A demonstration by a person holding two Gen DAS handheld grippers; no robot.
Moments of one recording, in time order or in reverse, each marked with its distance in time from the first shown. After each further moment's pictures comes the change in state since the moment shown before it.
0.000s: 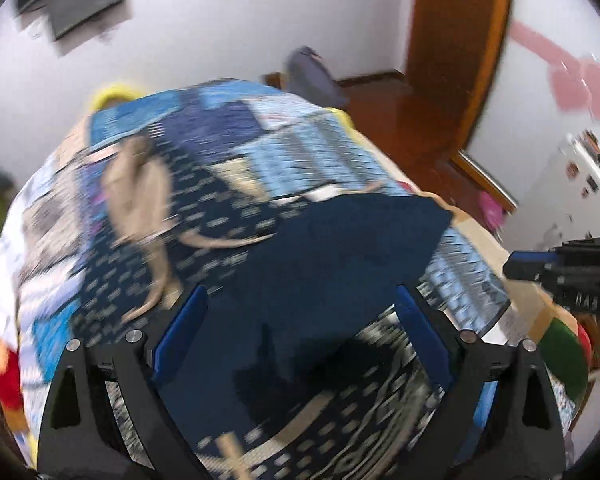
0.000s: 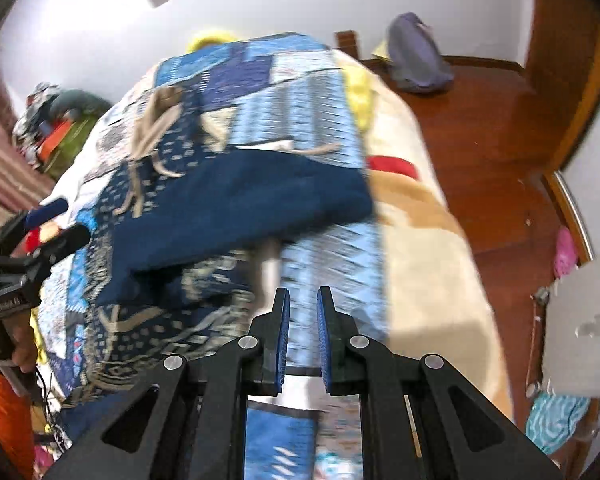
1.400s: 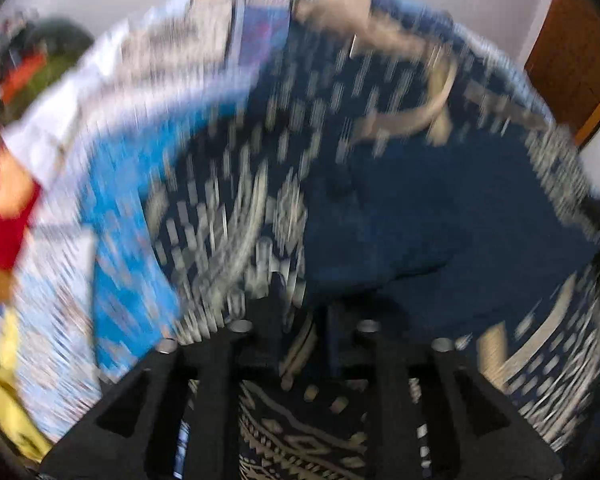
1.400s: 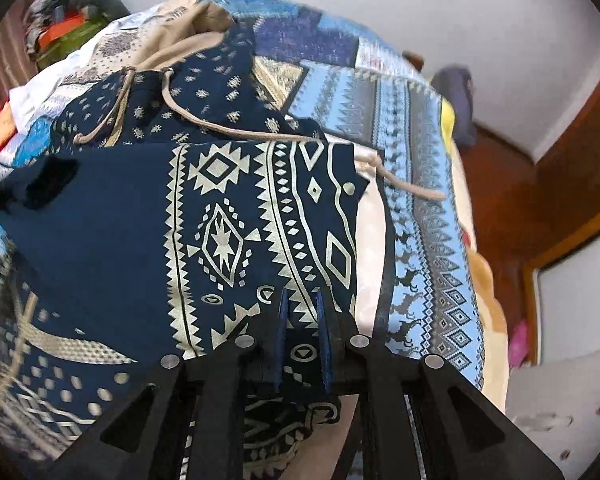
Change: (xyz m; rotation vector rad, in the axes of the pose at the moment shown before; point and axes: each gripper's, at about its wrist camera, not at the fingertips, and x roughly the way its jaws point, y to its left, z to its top) left arm 0.038 0.201 -0.177 -0.397 0.204 0.174; right arm 0.115 0.114 0.020 -0.399 -0.028 -0.223
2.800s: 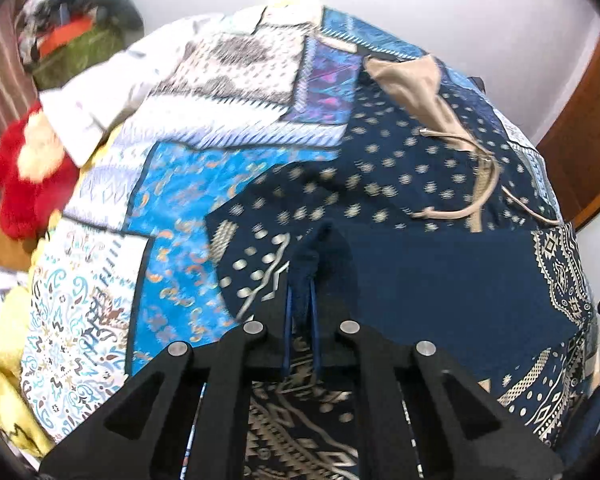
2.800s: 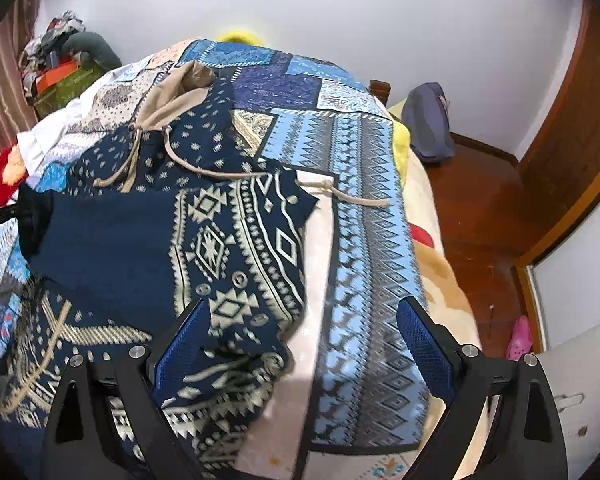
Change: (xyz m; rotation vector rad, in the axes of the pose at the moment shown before) left arm -0.038 0.068 0.025 -0.212 -0.130 -0.019; right arm -0.064 -0.031 -0.019 0.119 -0.100 0.021
